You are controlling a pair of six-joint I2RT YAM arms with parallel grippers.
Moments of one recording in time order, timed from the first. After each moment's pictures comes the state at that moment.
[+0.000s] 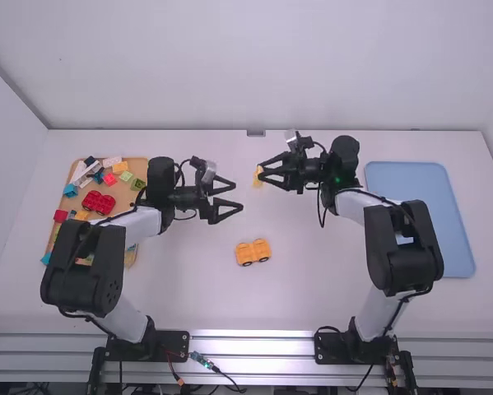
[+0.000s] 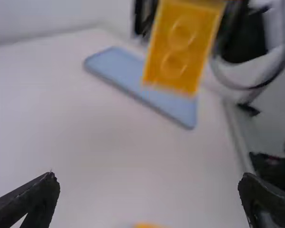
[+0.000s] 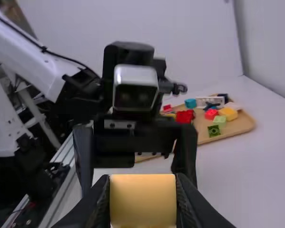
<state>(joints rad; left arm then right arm) -0.08 1.68 0.77 0.39 1.21 0.04 0.18 1.88 0.99 0.95 -1.44 0.39</state>
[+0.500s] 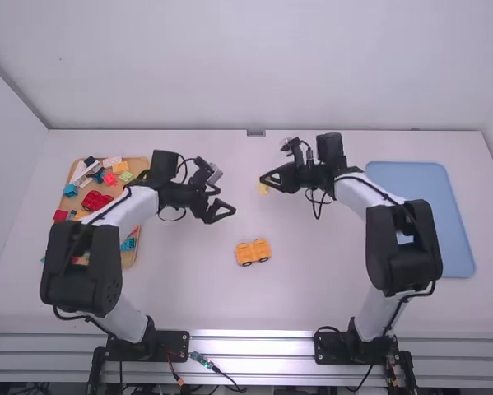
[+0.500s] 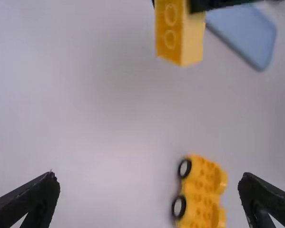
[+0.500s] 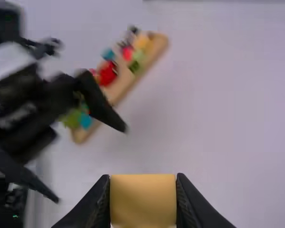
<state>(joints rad) -0.07 1.68 1.01 -0.38 0.87 0.50 0.21 1.88 1.19 -0.19 -0.98 -0.06</state>
